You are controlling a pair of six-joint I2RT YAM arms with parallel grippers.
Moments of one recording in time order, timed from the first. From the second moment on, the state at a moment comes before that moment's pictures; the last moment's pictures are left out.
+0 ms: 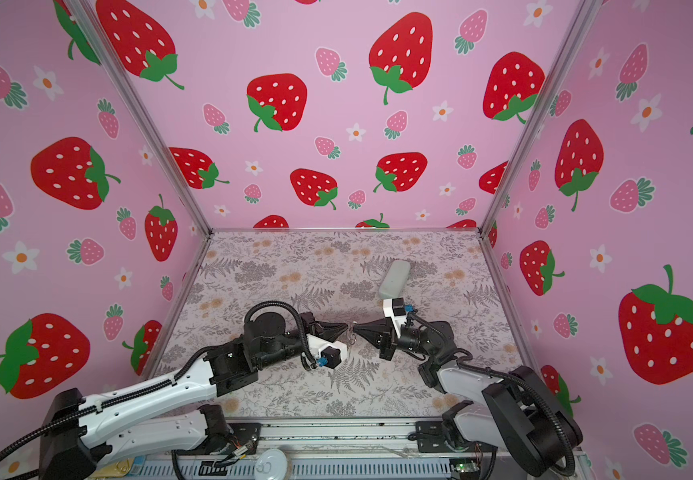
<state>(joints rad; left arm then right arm) -1.00 1.04 0.71 0.11 0.09 1.03 0.60 1.25 0.24 1.31 -0.92 0.49</state>
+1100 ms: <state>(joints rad) -1.00 1.04 0.71 0.11 0.06 1.05 0.61 1.29 0.24 1.34 -0.94 0.59</state>
